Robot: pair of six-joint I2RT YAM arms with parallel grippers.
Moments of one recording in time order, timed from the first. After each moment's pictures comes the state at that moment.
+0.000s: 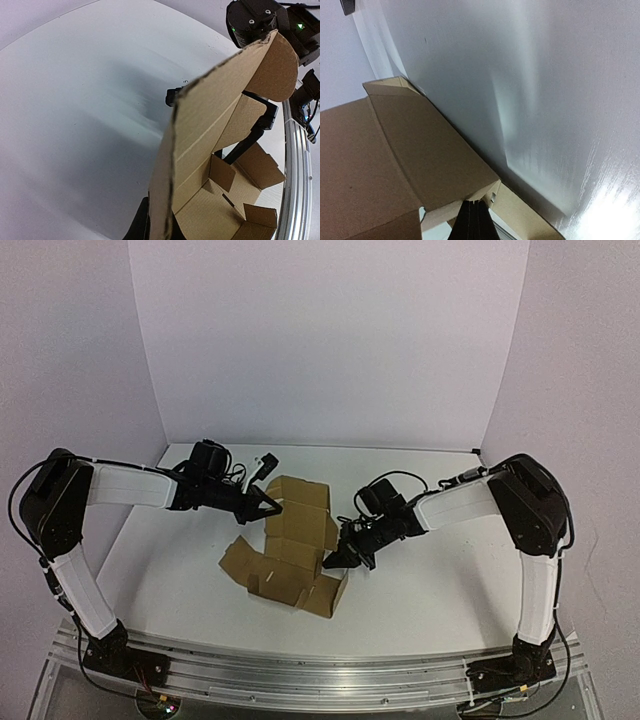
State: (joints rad) left arm -0.52 1.73 1.03 0.05 0.68 0.15; right arm 0.71 2.05 1.19 -0.09 -0.72 1.15
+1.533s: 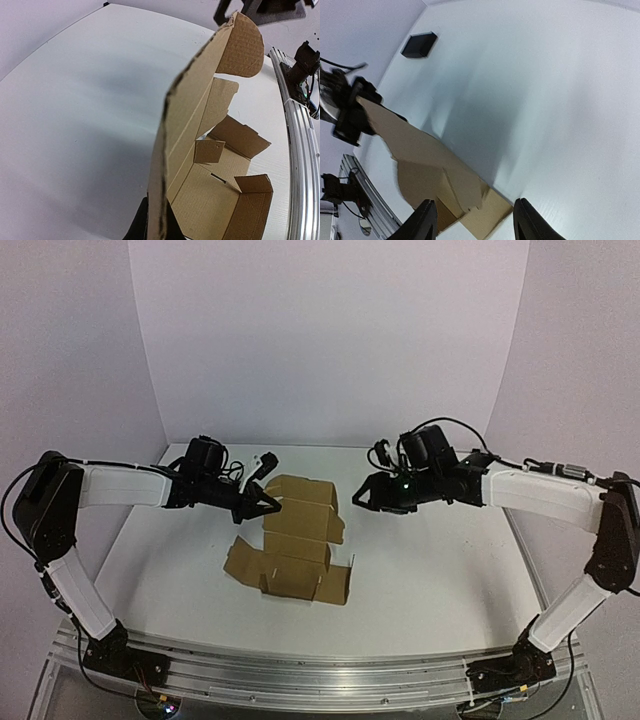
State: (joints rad) left arm -0.52 1.68 1.03 0.02 0.71 0.32; right arm 0.71 1.58 1.22 -0.35 -0.18 0.53
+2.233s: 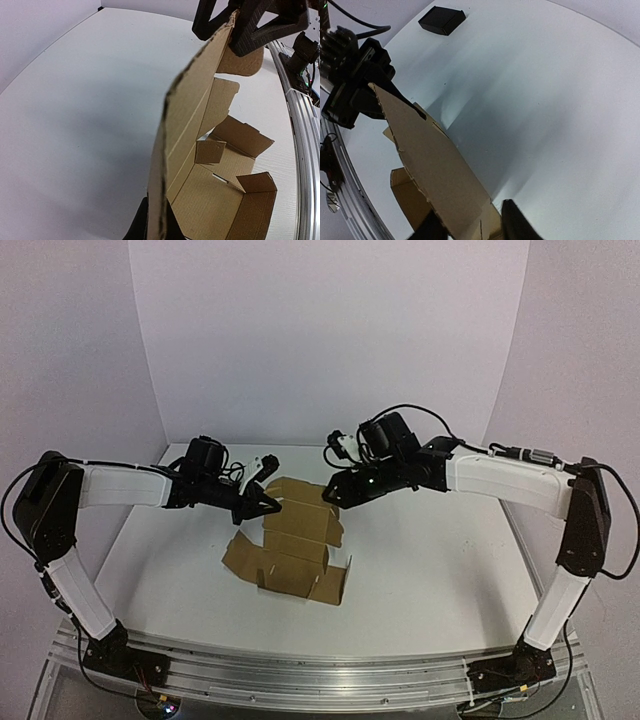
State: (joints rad) left arm -0.53 1.68 1.03 0.02 0.71 0.40; right arm 0.81 1.77 1.47 -0.44 -0.14 0.26
